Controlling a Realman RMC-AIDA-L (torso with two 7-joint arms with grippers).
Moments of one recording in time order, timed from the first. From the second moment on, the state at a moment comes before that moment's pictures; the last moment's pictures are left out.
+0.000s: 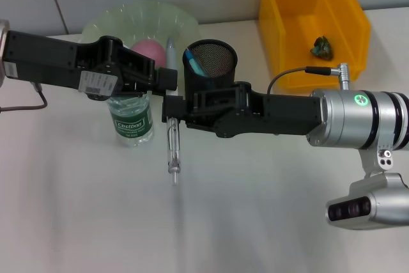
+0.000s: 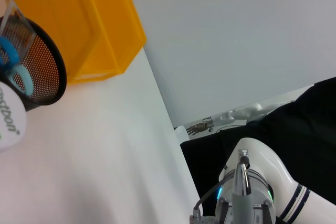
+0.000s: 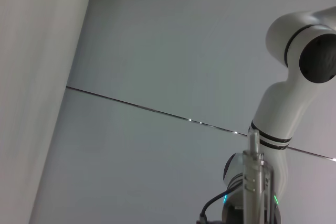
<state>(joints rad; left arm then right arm) -0.81 -2.02 0.68 0.91 2.08 1.94 -2.72 0.76 2.06 -0.92 -0.15 -1.54 -1.74 -1.04</state>
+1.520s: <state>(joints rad) -0.79 -1.98 0.67 0.91 2.07 1.95 -2.69 0.75 2.06 -0.91 -0.15 -1.52 -1.75 -0.97</state>
